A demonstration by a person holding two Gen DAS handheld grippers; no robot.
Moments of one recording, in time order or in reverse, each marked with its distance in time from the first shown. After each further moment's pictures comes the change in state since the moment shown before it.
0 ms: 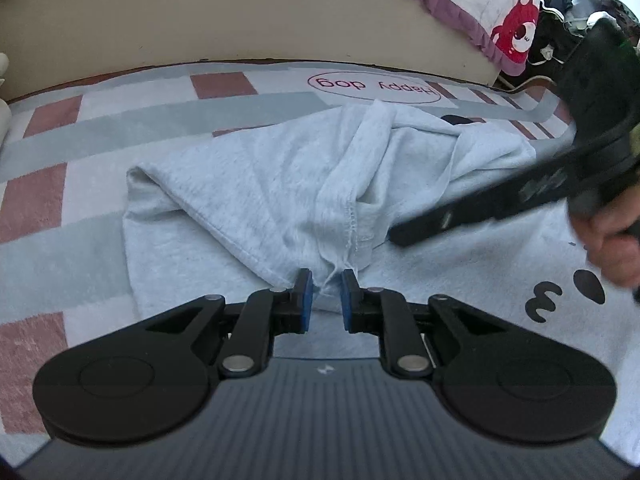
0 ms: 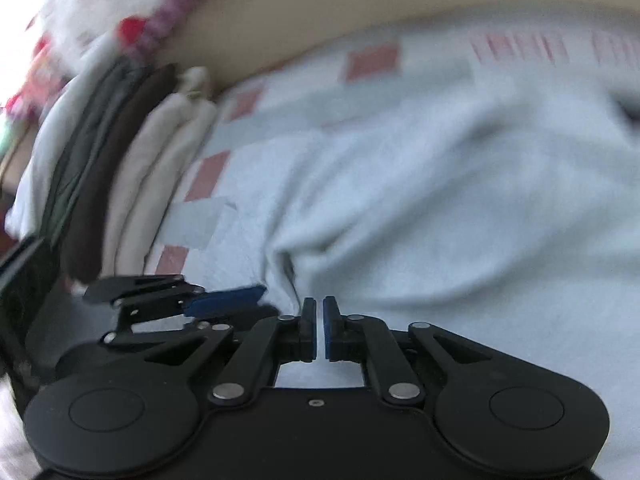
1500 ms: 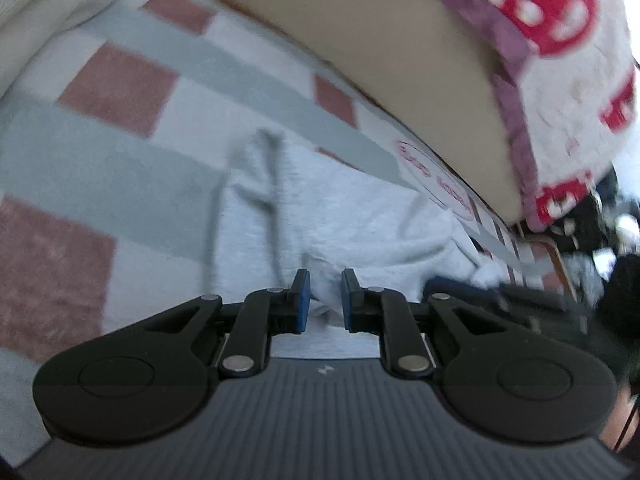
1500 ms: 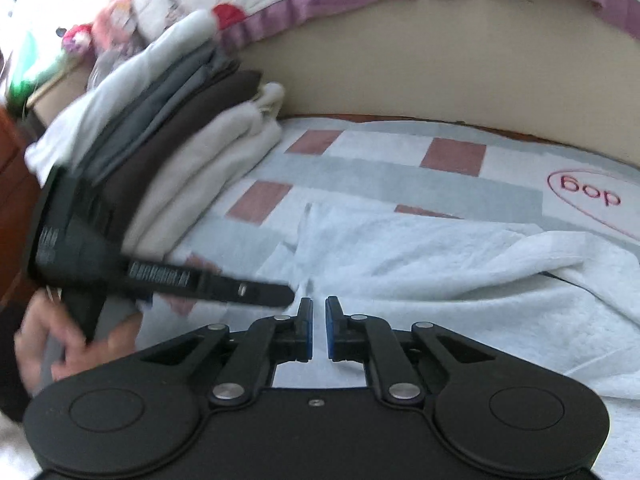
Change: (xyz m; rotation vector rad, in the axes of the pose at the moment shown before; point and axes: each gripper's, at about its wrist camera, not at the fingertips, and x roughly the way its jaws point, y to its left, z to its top) left arm -0.008 0.077 -0.005 -0.522 -0.085 -0.105; right arm 0.010 0.047 0.015 -0.226 -0.091 -0.012
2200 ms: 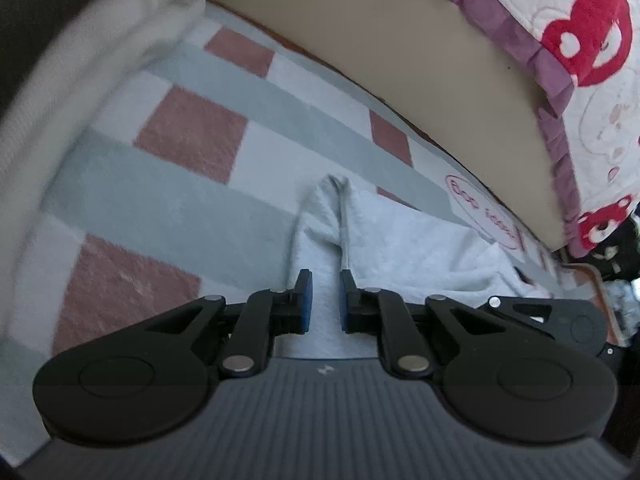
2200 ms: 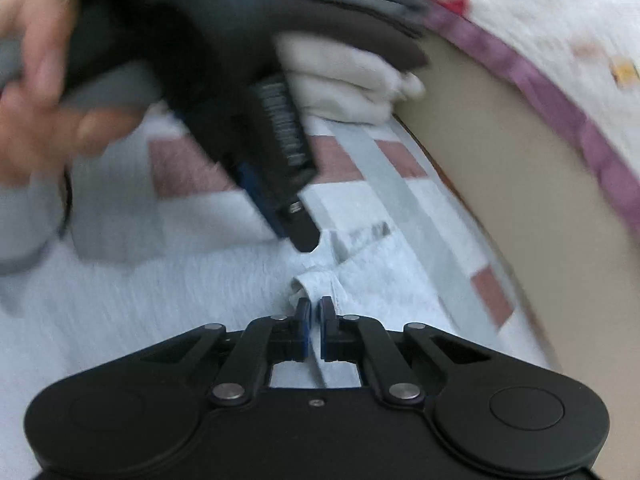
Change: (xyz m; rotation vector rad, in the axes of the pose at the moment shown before) left arm -0.023 0.021 0.014 -0.115 -0.062 0.132; right arm 0.064 0.091 -0.017 -0.798 0.081 -0.250
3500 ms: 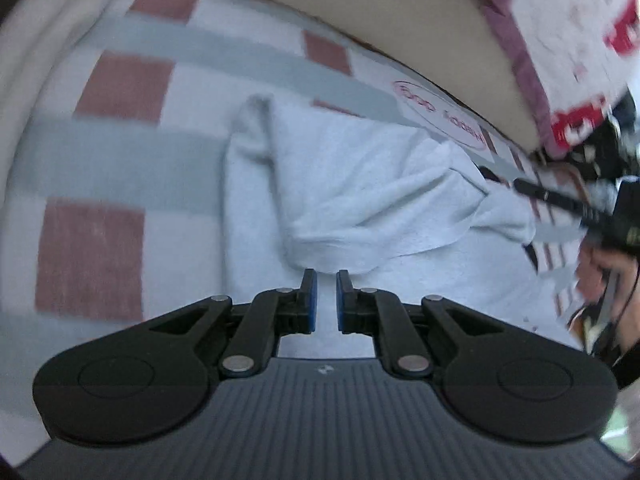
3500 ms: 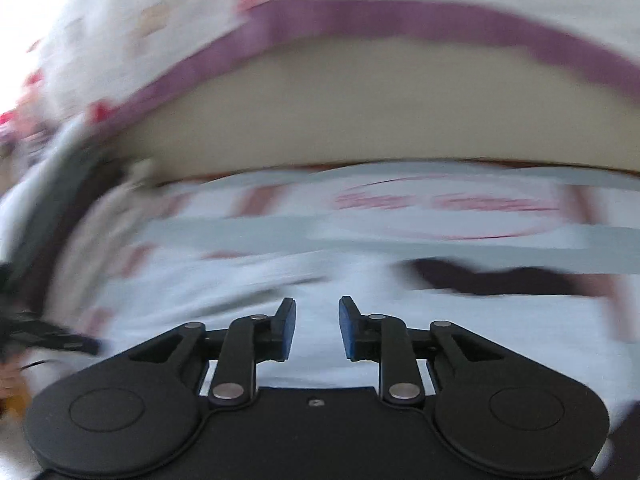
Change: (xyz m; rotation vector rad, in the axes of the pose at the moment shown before) left arm -0.013 -0.028 -0.012 0.150 0.219 -0.009; right arm -0.106 -0.192 -0.180 0.928 -0.101 0.114
